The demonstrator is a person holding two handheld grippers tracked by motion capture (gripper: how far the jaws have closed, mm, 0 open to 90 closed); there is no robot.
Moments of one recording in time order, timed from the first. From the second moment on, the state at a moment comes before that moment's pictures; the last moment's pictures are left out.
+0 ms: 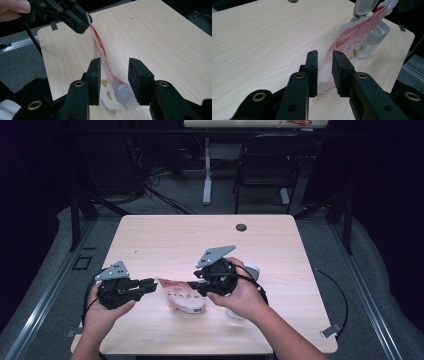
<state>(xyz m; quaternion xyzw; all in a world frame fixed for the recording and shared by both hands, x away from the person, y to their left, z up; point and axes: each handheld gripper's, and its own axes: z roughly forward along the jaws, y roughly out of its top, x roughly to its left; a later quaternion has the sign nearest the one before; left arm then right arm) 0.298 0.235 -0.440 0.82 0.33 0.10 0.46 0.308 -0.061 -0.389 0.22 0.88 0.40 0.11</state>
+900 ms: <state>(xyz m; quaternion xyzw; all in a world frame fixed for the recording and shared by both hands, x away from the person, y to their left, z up) 0.292 0.251 -0.436 0.81 0.34 0.12 0.46 0.321 -0.013 -0.391 0.19 0.90 0.37 0.10</state>
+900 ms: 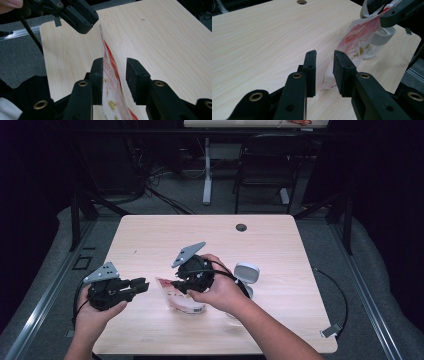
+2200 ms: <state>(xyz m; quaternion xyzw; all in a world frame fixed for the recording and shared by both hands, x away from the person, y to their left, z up) 0.295 0.257 -0.439 0.81 0.35 0.11 0.46 0.336 0.020 -0.412 0.18 0.93 0.30 0.10</state>
